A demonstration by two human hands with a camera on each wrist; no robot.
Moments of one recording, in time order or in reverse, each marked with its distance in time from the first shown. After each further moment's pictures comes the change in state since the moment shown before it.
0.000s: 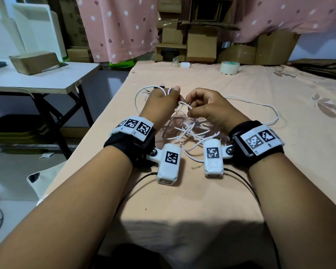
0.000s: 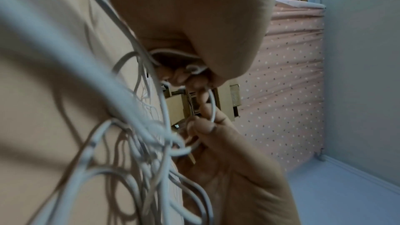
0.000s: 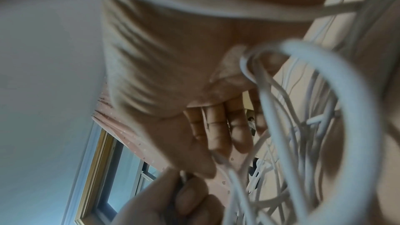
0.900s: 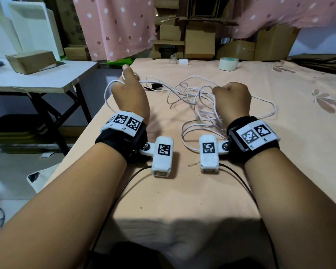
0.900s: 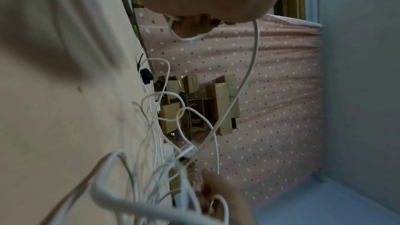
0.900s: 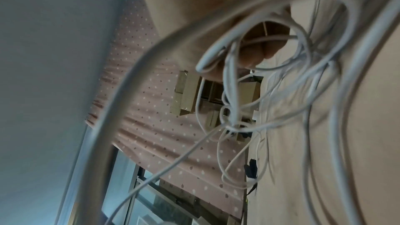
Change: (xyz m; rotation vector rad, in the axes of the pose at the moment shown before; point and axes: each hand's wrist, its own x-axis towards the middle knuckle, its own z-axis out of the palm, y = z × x) left_hand 0.011 0.010 -0.022 -0.461 0.665 -0.152; right_hand 0.010 0.013 -0.021 -0.158 0.725 0.206
